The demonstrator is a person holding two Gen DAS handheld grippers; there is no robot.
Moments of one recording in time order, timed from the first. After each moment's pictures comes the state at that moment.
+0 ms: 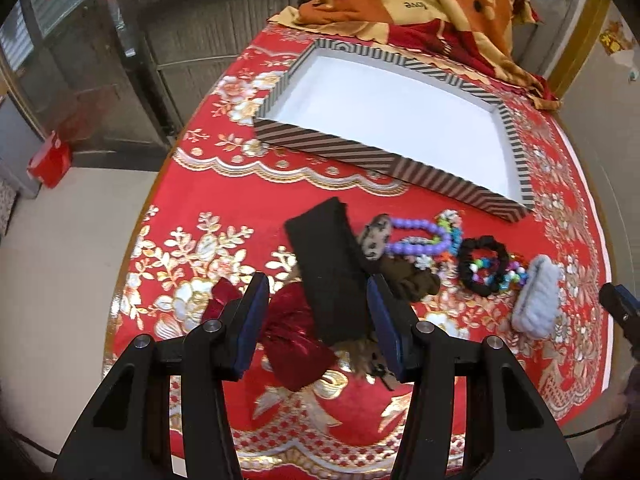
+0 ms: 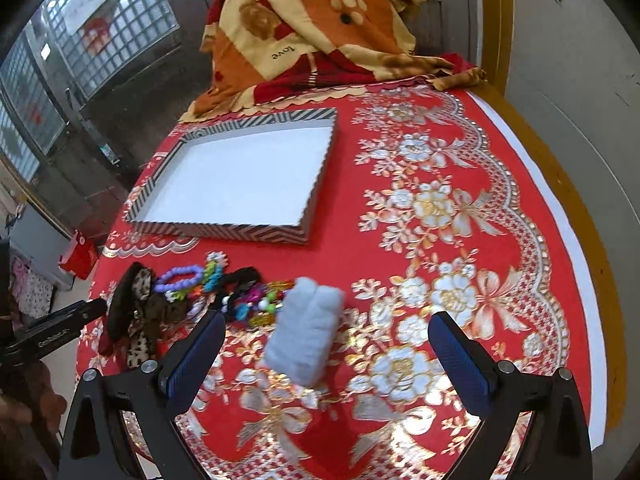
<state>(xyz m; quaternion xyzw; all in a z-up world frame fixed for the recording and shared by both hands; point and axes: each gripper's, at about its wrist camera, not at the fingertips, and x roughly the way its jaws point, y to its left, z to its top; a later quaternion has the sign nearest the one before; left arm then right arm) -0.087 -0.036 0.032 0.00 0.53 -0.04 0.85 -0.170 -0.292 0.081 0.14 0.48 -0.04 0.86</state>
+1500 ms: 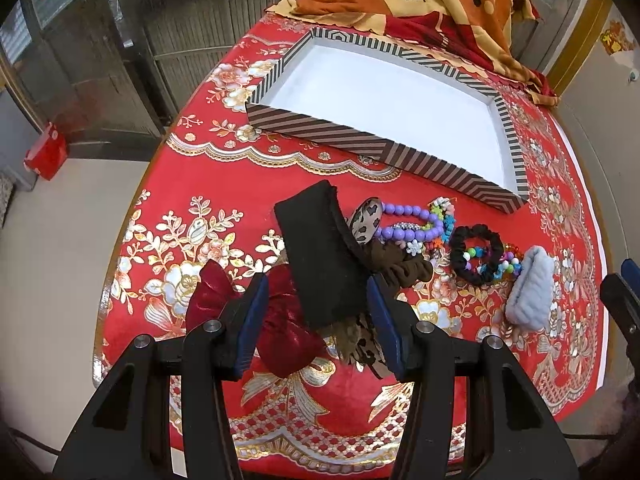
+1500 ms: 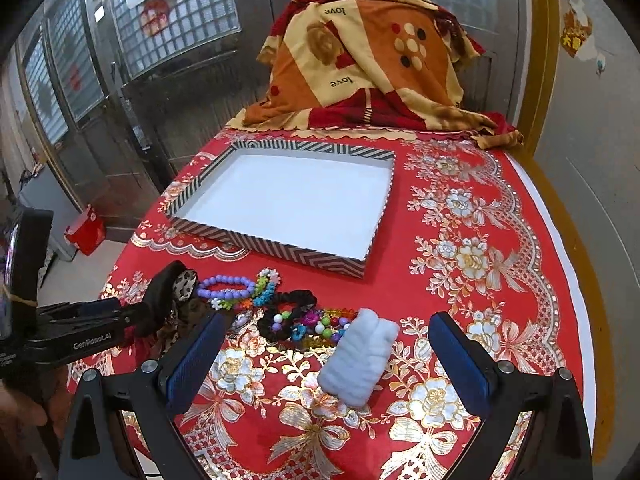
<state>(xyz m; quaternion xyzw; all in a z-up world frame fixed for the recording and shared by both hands) -0.092 -0.038 0.026 -0.01 0.54 -0.04 0.84 -0.165 -0.238 0.109 0.06 0.44 0.01 0.90</state>
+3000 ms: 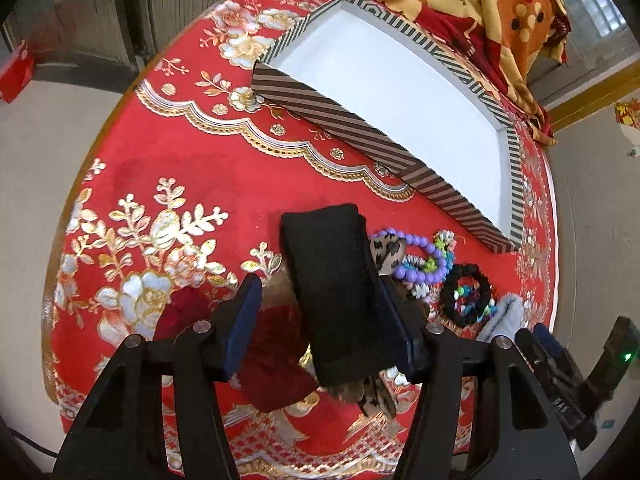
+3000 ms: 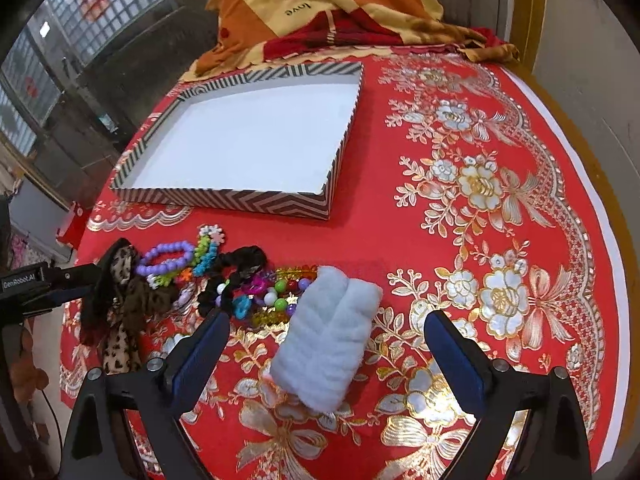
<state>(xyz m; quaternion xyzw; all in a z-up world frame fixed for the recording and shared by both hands) -0.031 0.004 -0.002 -0.15 0.61 -0.09 0.77 -0.131 -0.273 0.033 0.12 0.54 -0.02 0.84</state>
